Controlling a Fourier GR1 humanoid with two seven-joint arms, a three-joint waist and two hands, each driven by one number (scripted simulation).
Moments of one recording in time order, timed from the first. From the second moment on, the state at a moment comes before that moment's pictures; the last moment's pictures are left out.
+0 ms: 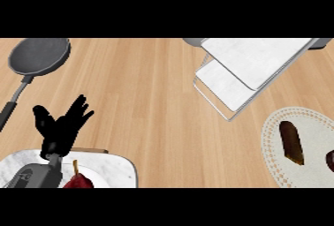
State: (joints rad) left arm -0.13 0.36 -0.15 -1.28 0.39 0.15 0.14; right arm -0.22 -1.18 -0.03 -1.27 -0.20 0.84 -0.44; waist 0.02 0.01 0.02
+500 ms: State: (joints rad) left arm -0.11 0.36 -0.15 -1.31 0.38 0.15 0.17; right arm -0.15 -1.23 0.08 -1.24 0.06 0.60 -0.66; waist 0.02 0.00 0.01
